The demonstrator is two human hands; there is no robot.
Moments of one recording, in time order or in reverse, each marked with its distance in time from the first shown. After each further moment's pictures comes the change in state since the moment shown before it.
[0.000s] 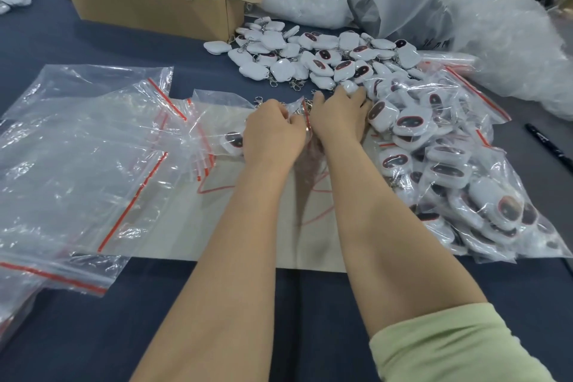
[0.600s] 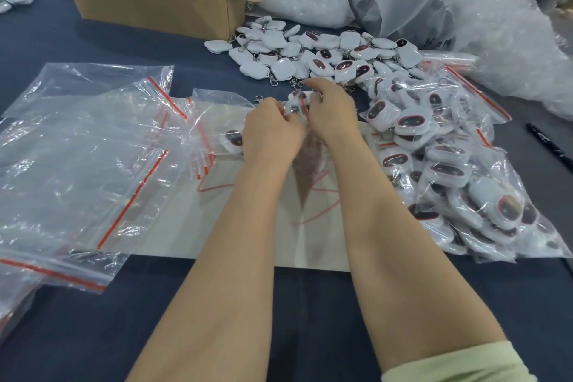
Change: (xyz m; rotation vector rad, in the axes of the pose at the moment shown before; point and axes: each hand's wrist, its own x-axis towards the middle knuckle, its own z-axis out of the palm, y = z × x) left_hand 0.000 -0.001 0.000 -0.025 0.007 -0.017; right_hand -0.010 -0.004 -0.009 0.224 -0.053 -0.286
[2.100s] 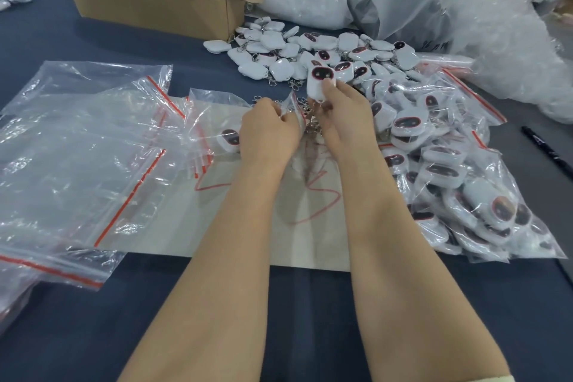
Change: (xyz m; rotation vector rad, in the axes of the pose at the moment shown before) left_hand 0.000 -0.002 0.001 -0.017 0.030 -0.004; right_hand -0.012 0.000 -0.008 1.165 0.036 0.325
